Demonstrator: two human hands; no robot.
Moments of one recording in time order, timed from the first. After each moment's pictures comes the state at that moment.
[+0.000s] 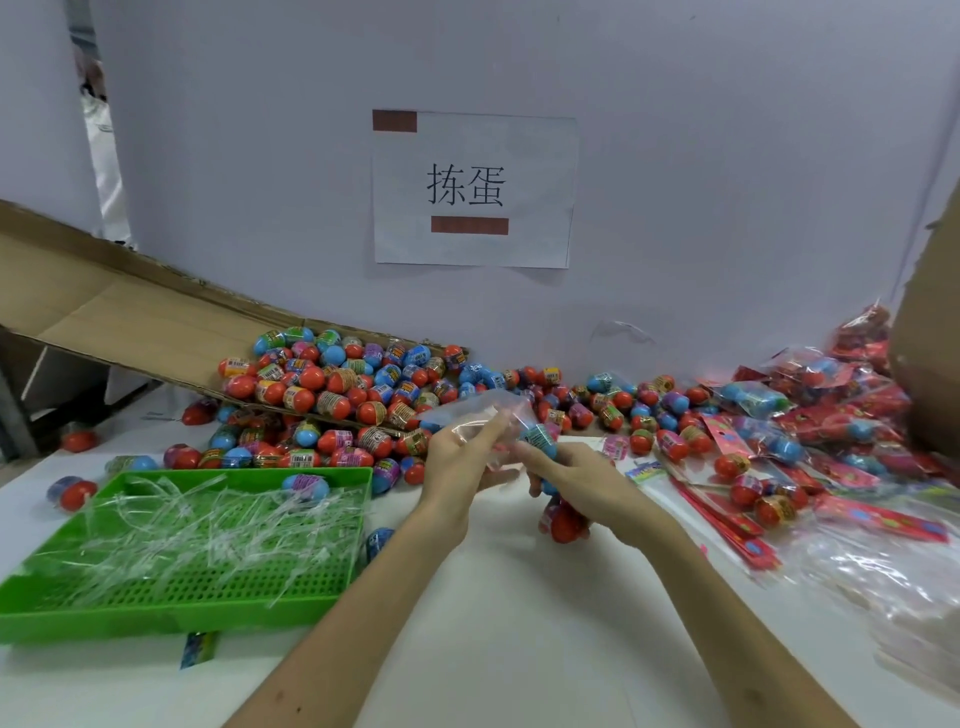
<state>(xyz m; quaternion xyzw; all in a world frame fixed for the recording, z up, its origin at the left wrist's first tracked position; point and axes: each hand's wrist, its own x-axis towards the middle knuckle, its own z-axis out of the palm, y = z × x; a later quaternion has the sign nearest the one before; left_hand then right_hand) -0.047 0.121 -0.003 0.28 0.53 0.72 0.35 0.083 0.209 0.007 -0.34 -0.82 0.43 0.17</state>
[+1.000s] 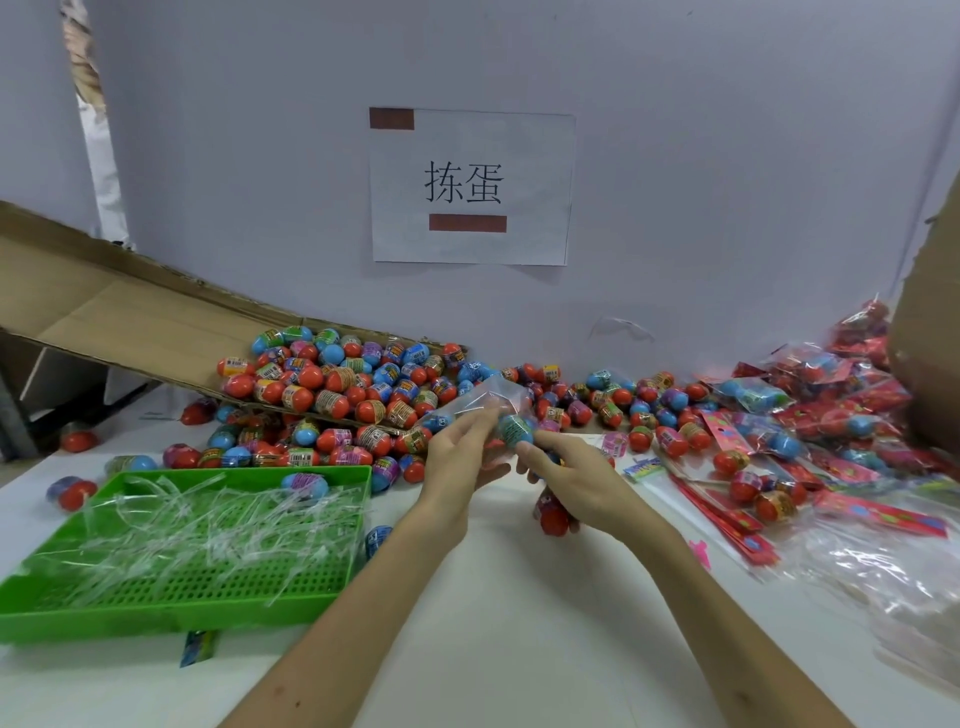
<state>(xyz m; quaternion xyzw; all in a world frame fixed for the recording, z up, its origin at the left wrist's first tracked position) -0.048 0.123 -0.004 0.27 0.52 0.73 0.37 0.079 0.215 -0.003 -0.28 -0.86 0.35 0.23</state>
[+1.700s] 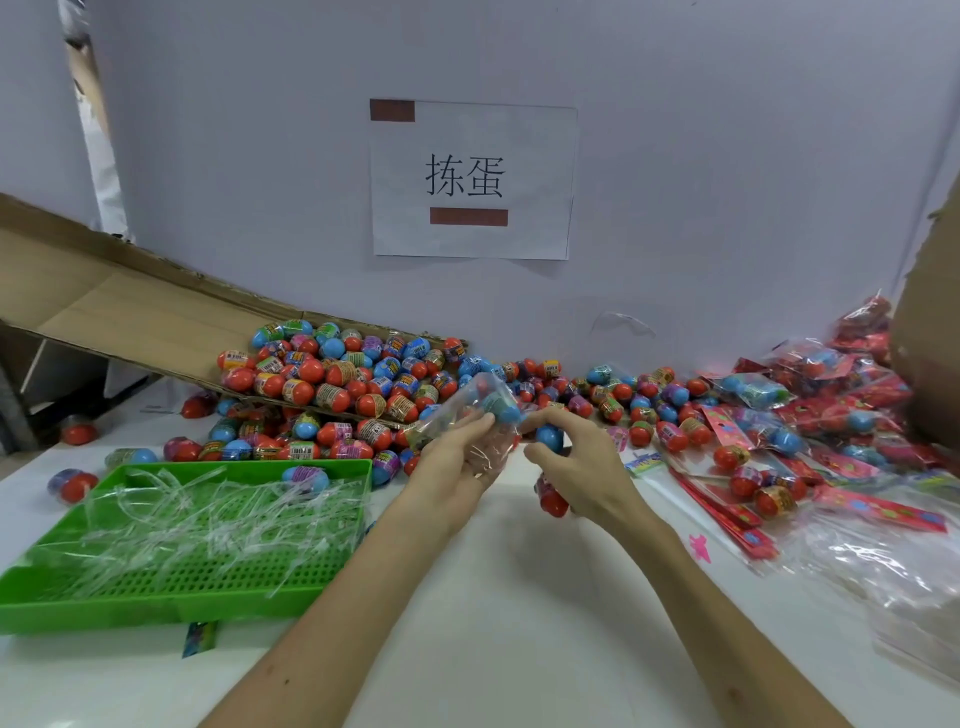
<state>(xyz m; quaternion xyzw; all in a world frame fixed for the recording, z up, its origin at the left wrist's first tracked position) -0.057 0.123 -0.006 0.14 0.38 0.76 0.51 0.076 0.212 -0.006 -0.28 -0.83 0.34 0.35</state>
